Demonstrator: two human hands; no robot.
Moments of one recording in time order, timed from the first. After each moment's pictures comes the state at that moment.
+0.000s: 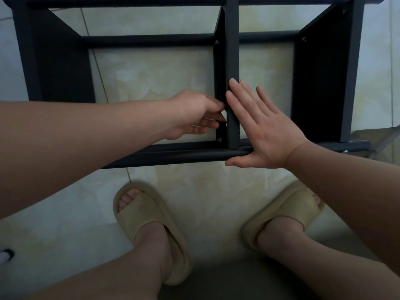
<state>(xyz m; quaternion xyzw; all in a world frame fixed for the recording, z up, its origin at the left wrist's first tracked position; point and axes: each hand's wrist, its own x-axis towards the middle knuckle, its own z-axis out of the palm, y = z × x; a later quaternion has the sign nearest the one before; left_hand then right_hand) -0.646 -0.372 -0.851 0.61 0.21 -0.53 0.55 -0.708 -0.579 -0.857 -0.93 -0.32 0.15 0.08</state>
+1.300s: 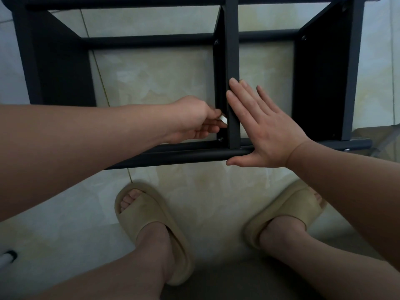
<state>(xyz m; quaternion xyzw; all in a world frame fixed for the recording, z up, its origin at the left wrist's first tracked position) -0.652 -0.373 -0.852 0.59 0.22 -0.55 0.55 -0.707 -0.579 -0.856 -0.93 -0.32 0.15 0.08</state>
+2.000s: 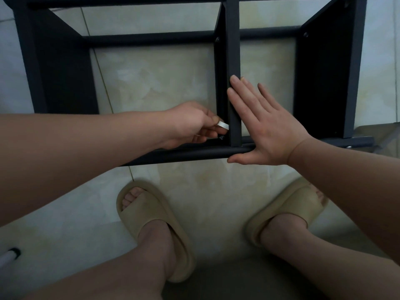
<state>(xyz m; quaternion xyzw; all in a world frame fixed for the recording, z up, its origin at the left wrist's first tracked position) -0.665 -0.364 -0.851 0.60 0.17 -0.55 0.55 -0.708 -0.578 -0.857 -0.93 -0.32 0.14 0.09</state>
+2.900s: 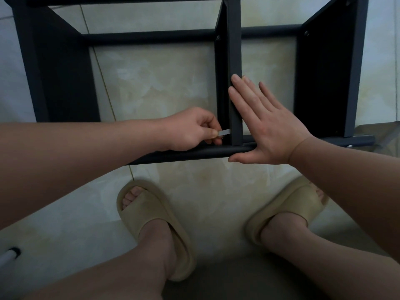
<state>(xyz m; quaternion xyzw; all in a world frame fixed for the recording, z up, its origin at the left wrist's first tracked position) -0.672 -0.353 -0.851 0.71 -0.06 -0.53 0.46 -0.707 -0.579 -0.857 -0.93 -0.32 0.15 0.08</state>
